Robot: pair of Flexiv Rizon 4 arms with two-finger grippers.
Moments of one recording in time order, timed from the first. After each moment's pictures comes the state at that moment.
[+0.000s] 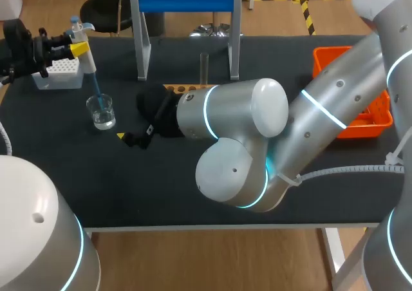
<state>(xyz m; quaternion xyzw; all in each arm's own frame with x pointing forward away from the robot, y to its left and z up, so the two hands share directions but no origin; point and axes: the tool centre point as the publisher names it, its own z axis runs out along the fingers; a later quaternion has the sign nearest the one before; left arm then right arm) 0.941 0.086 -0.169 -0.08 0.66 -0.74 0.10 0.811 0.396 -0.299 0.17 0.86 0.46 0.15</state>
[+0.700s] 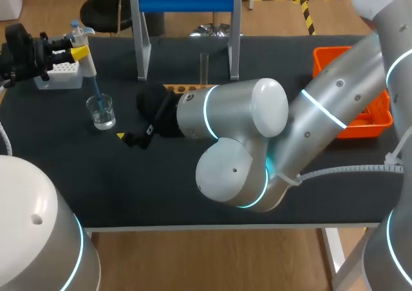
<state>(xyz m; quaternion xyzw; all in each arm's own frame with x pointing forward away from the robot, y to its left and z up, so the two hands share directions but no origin) 0.945 0.089 -0.183 -0.08 0.66 -0.74 0.10 0.811 0.396 -0.299 0.17 0.86 0.46 0.15</state>
